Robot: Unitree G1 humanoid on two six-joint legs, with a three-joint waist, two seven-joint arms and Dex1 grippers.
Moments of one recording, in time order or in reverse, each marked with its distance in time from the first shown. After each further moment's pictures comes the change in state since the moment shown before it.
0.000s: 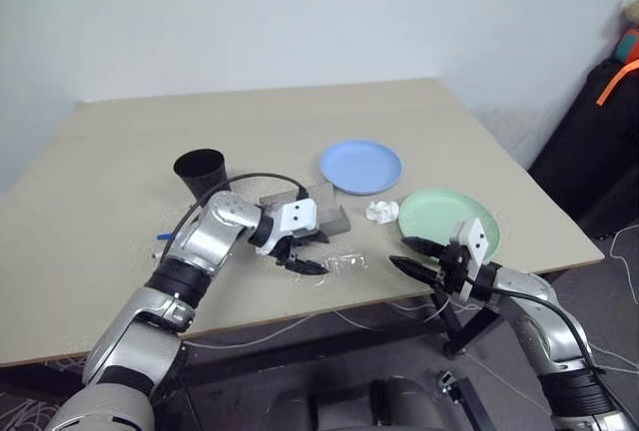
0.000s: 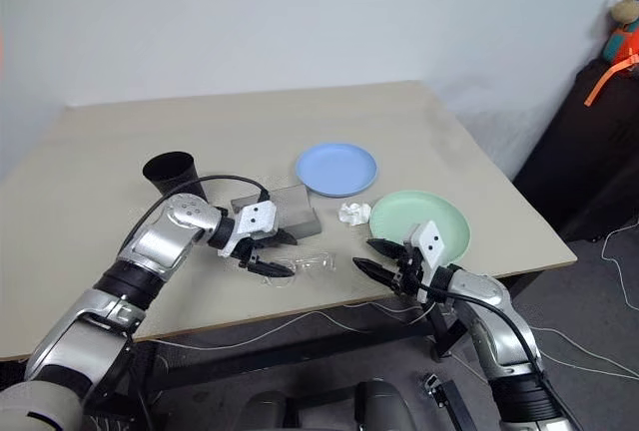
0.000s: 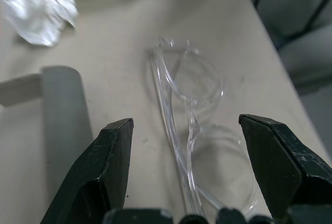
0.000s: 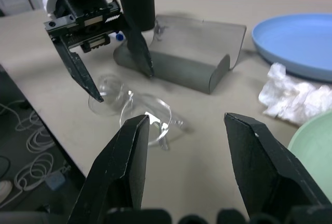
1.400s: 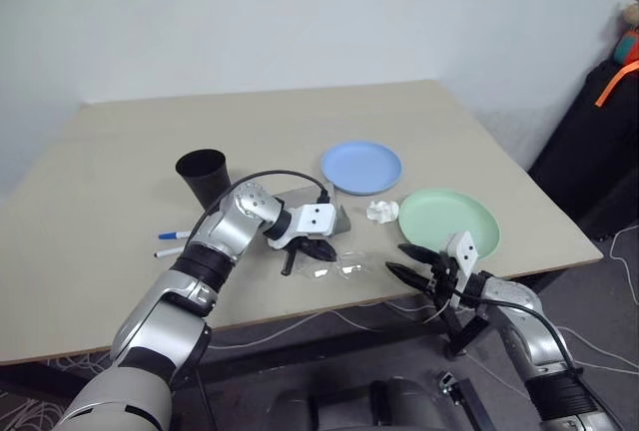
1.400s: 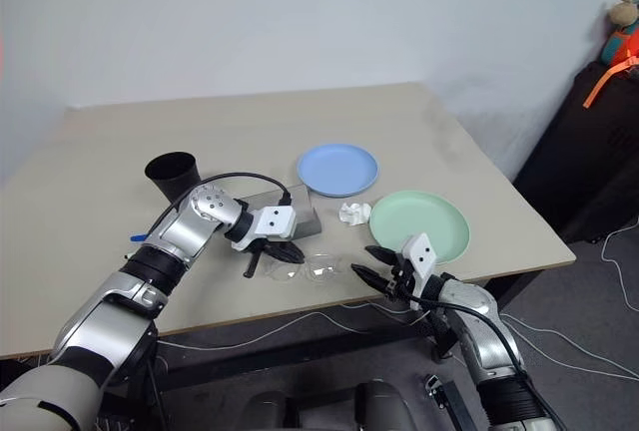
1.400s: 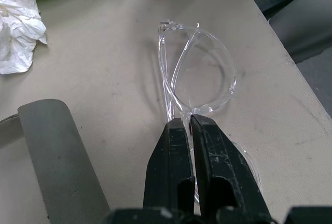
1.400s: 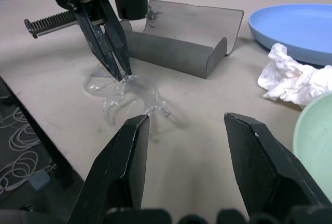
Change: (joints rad) left arm -0.074 -0.055 -0.015 0.095 0.129 -0.121 -0.054; right arm -0.001 0.048 0.041 0.136 -0.060 -0.161 -0.024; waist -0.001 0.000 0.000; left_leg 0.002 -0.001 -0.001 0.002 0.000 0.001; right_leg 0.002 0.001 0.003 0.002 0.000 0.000
